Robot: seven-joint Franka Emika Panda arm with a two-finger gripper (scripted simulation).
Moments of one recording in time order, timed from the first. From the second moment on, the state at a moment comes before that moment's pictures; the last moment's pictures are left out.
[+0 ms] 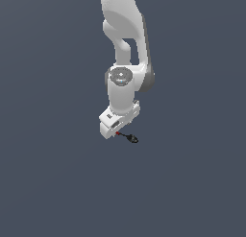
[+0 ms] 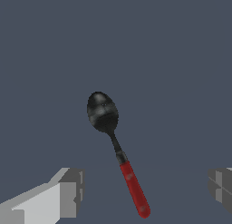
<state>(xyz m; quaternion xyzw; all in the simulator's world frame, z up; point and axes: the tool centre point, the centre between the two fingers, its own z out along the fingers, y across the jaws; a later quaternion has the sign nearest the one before) -0.007 -0.006 0.108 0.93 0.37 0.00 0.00</state>
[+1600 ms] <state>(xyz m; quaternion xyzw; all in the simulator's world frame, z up) -0.025 -0.012 0.054 0.82 0.57 0.00 0.00</state>
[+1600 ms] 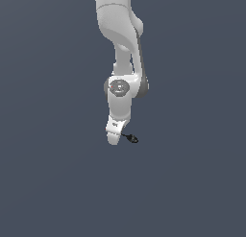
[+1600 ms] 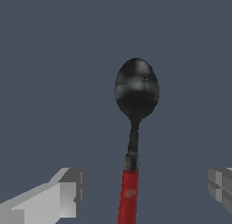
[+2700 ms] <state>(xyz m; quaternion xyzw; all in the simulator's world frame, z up) -0.026 -0.011 0.011 0.82 0.58 0.00 0.00</state>
